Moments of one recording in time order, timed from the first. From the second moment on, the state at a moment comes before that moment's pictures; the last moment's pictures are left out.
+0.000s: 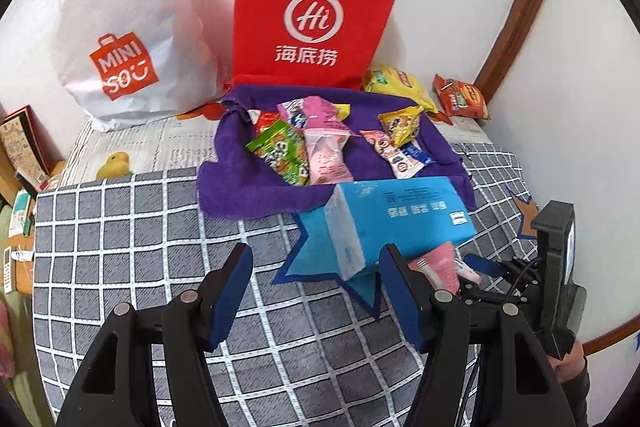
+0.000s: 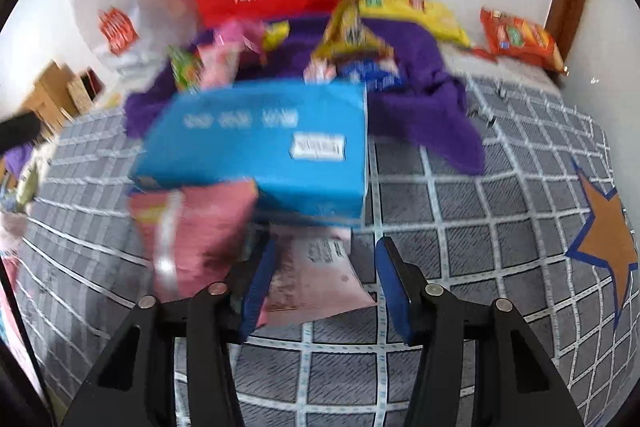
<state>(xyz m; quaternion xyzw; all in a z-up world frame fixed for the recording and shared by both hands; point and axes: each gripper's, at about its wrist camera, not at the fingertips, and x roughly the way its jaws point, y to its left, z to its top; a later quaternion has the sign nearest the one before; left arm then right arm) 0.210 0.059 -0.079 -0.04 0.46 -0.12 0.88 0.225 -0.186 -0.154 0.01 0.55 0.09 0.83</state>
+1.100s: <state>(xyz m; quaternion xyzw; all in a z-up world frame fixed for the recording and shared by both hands) 0.202 -0.049 -0.149 -0.03 0.52 -0.19 0.83 0.167 -0.260 -0.171 0.03 0.49 0.02 0.87</state>
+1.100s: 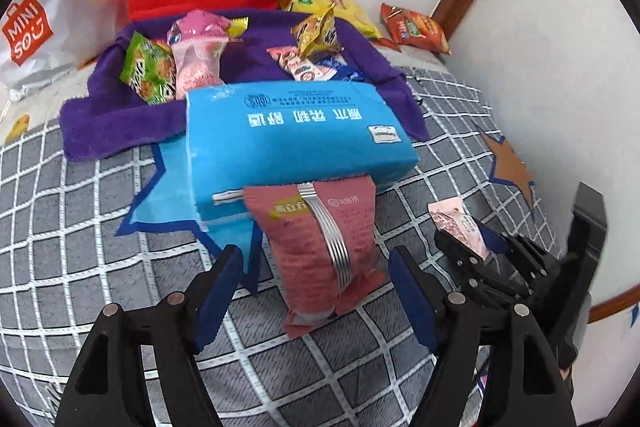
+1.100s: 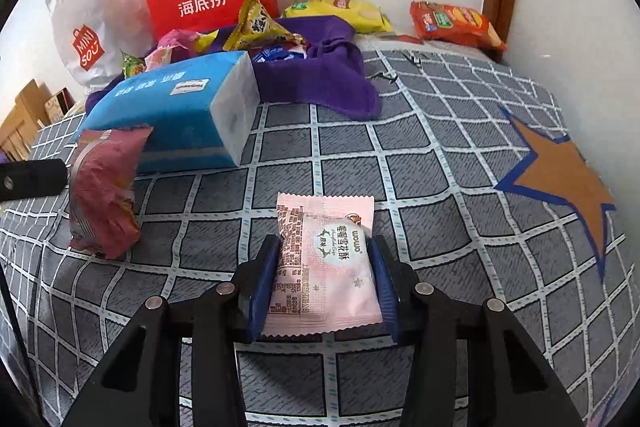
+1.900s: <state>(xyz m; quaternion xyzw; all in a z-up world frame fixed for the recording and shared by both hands) 0.180 0.023 -0.162 -0.01 0.54 -0.08 0.84 0.168 -0.213 -0.166 0.02 0.48 0.10 0.87</state>
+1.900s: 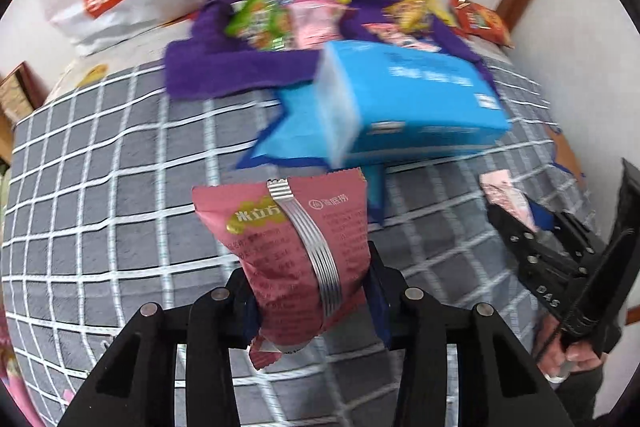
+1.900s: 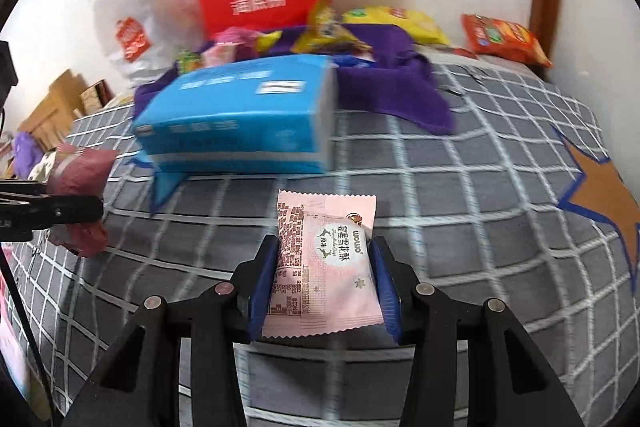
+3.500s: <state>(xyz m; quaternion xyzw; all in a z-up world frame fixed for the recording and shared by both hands) 0.155 0.067 -0.149 -0.09 0.42 -0.11 0.90 0.168 -0.214 -0.162 0.02 0.49 0.06 0.87</state>
